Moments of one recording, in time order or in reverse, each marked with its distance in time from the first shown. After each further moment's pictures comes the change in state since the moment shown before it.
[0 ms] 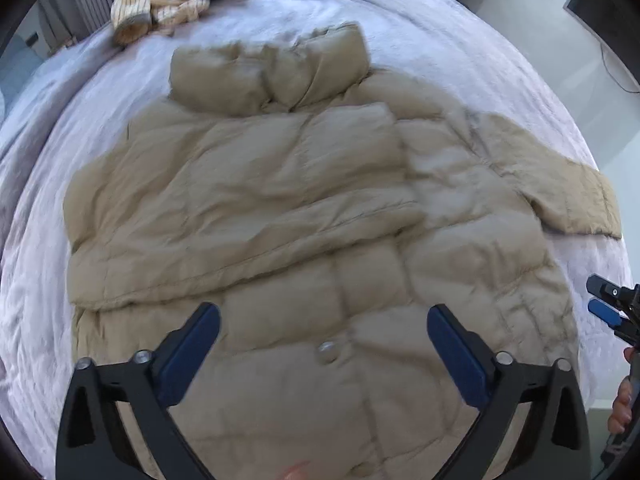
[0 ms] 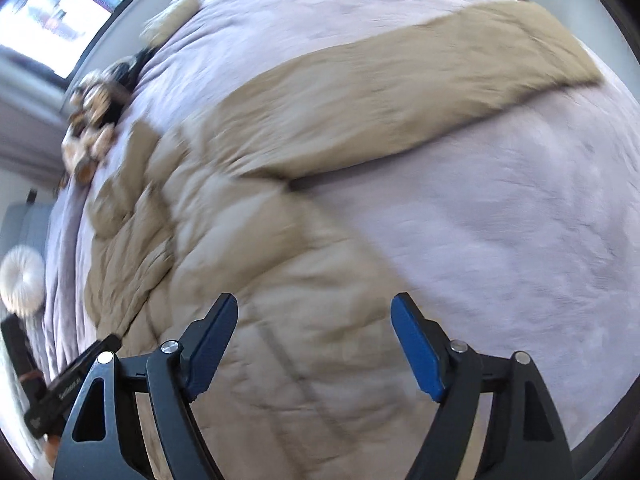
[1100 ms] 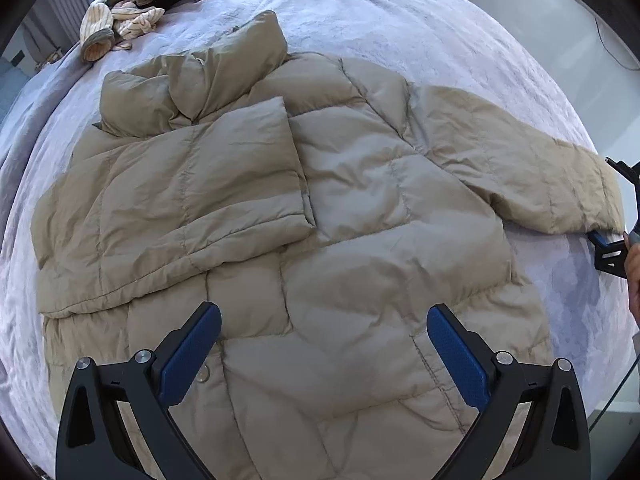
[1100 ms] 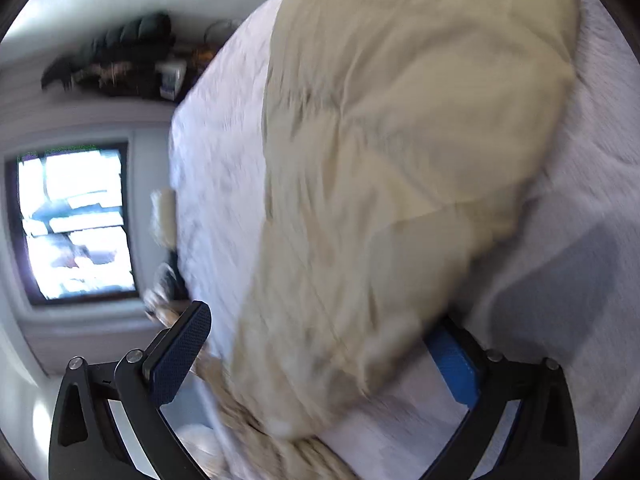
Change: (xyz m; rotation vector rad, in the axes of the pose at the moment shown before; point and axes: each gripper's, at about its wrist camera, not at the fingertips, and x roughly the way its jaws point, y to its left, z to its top) left arm 0.027 -0.092 0.015 0.022 0.051 0.031; right arm 0.051 -0.194 0.149 0.692 -0.158 0.520
